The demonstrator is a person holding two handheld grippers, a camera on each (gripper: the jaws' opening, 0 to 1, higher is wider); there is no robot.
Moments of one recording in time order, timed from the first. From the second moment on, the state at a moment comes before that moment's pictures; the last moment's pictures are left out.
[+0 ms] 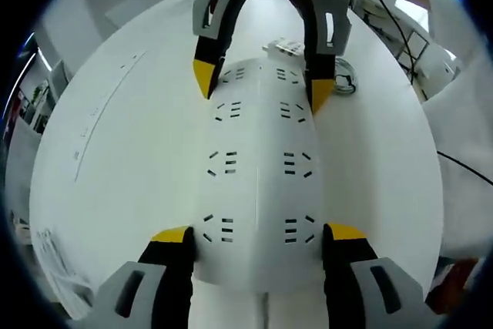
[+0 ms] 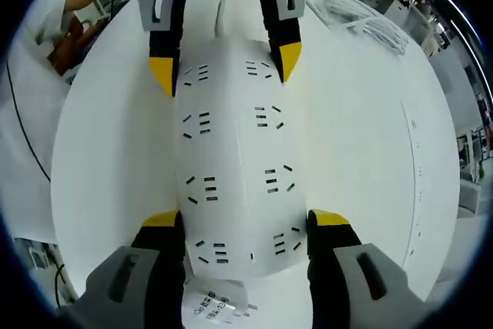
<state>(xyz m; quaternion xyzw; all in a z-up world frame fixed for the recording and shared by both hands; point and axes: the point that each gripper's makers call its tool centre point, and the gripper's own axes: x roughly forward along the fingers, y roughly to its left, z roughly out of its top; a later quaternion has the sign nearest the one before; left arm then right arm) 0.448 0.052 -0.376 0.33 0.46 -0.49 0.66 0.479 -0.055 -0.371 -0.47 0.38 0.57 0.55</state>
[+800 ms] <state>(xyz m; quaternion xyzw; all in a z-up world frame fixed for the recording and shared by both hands) 0.448 0.046 -0.374 0.35 0.44 -0.52 0.64 0.474 -0.054 -0.373 -0.44 0.40 0.54 0.59</state>
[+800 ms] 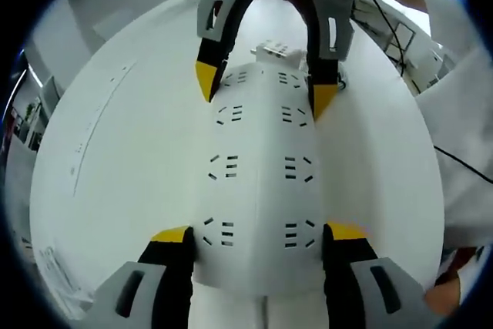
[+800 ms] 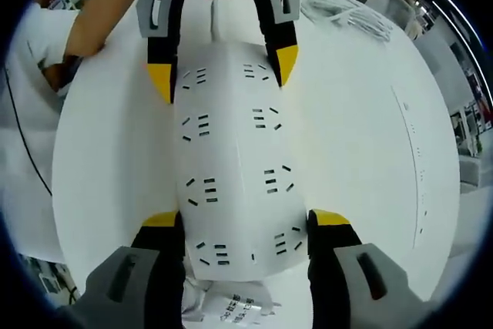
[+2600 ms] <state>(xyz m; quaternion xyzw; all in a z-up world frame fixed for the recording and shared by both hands) 0.452 0.047 -0.377 0.33 0.42 -0.54 0.65 0.471 -0.149 -0.337 -0.06 0.10 0.47 0.88</state>
